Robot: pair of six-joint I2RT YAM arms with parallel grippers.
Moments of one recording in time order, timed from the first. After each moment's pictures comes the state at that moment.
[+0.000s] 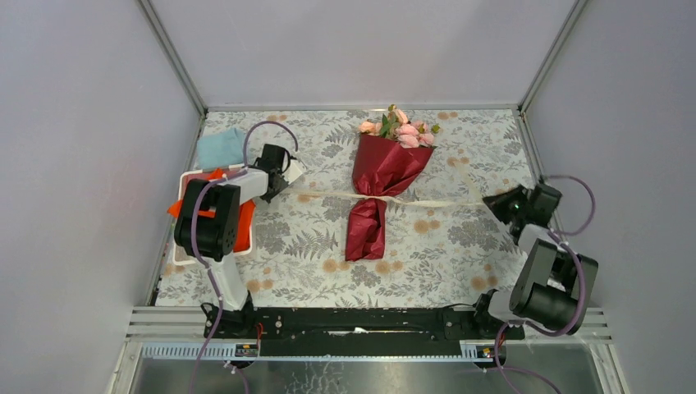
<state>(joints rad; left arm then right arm) -0.13 1.86 1.07 -0.25 -0.22 0.73 -0.50 1.32 0.44 0.23 -0.47 0.70</state>
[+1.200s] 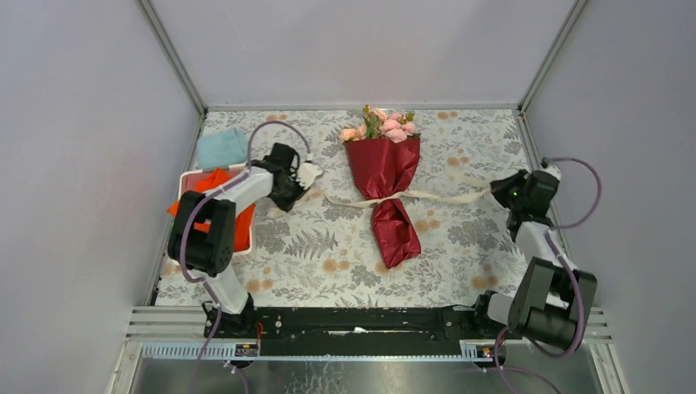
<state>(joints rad) -0.32 1.74 1.13 -0.58 0.19 0.55 -0.28 1.29 0.60 0.19 -0.24 0.59</state>
